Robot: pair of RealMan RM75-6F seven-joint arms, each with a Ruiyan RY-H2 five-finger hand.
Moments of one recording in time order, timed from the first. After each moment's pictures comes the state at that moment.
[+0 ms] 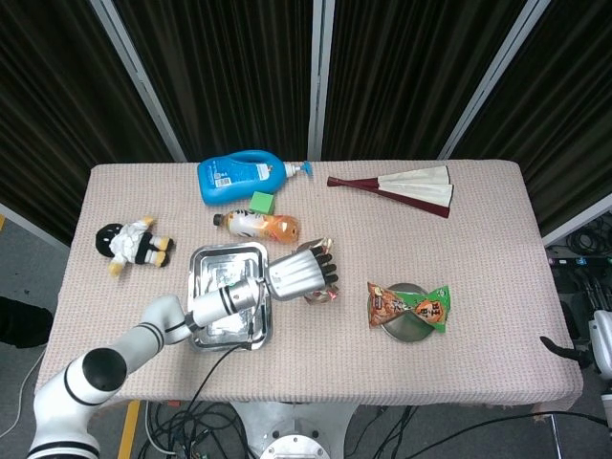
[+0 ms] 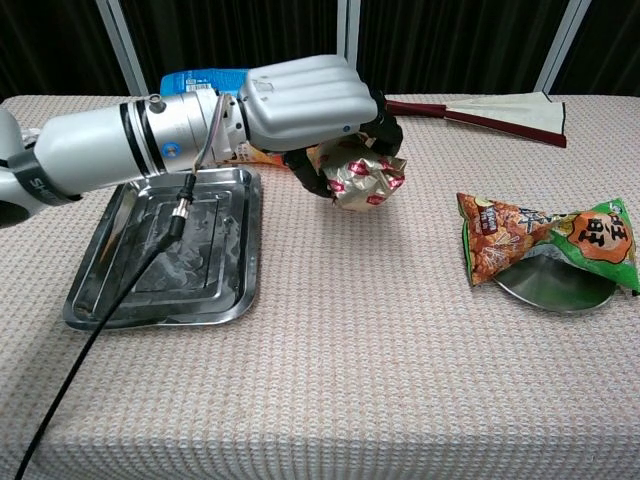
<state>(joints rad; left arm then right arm) -1.12 -1.93 -0.01 -0.58 1.87 1.20 -0.23 0.07 -1.03 0.10 -1.56 -1.37 1.35 0.29</state>
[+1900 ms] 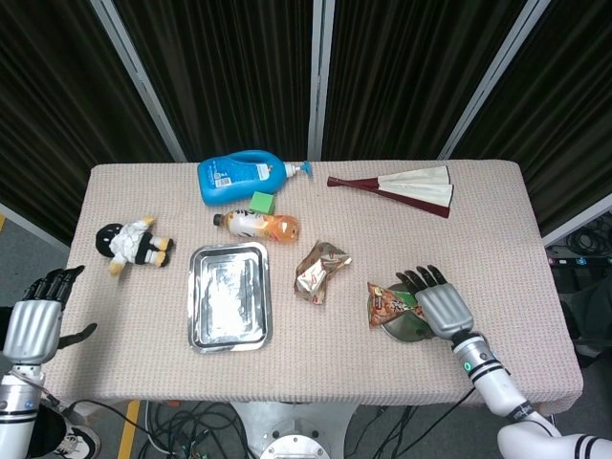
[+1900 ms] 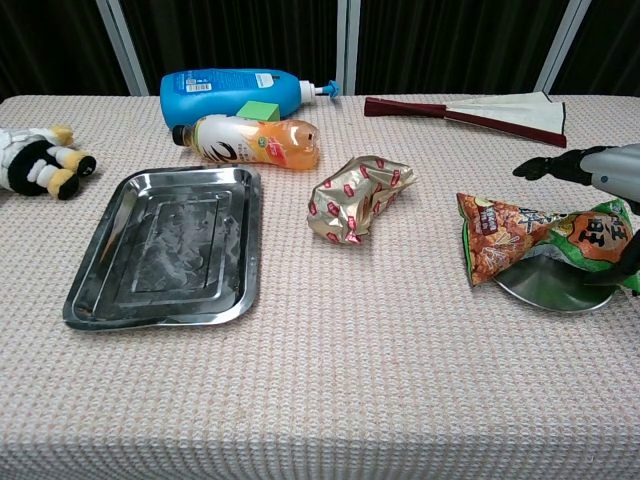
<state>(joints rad) -0.19 -1.30 0.05 -1.39 1.42 1.61 -0.02 0.48 -1.31 0.10 -1.68 -1.21 0.97 -0.48</state>
